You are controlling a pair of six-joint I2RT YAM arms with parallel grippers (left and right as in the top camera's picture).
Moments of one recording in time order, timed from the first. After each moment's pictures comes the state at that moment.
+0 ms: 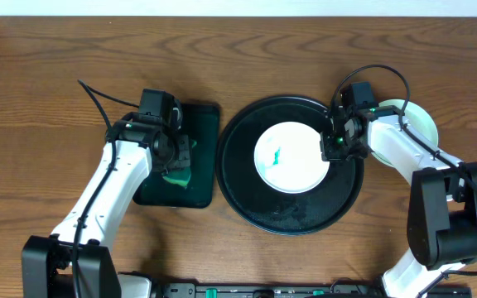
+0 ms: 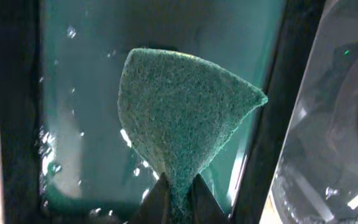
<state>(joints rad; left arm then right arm) -0.16 1.51 1.04 -0.87 0.09 -0.27 0.18 1.85 1.12 -0.69 -0.21 0.13</state>
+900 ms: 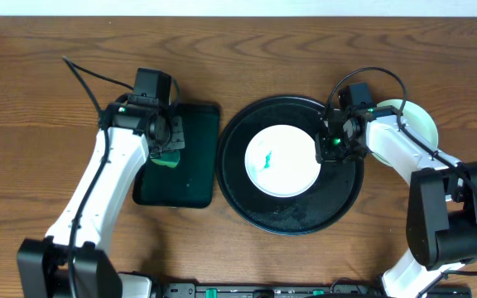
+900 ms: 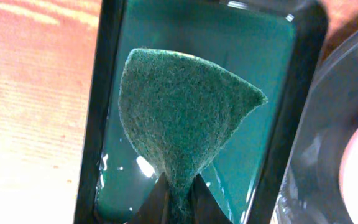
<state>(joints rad) -0.16 1.54 1.21 -0.95 -0.06 -0.28 0.19 1.85 1.12 -0.71 -0.33 0.13</state>
